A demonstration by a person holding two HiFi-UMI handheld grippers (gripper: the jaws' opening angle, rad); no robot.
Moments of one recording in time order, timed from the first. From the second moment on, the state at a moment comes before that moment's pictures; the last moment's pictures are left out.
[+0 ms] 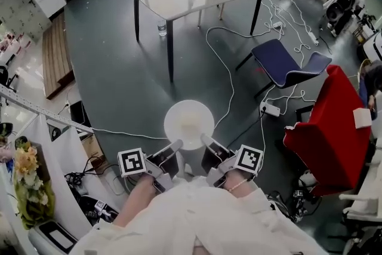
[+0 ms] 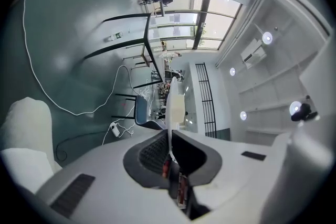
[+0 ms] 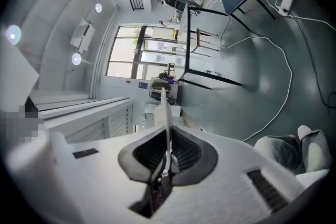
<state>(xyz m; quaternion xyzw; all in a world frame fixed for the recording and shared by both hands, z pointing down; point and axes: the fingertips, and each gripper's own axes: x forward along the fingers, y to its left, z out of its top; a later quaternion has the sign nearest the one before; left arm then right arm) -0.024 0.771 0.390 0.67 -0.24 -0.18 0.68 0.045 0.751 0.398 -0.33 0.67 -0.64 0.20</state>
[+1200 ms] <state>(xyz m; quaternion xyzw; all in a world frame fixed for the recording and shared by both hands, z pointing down) -0.067 0.480 0.379 0.69 -0.18 -0.15 0.68 0.005 0.465 0.390 -0.35 0.67 -0.61 0.25</state>
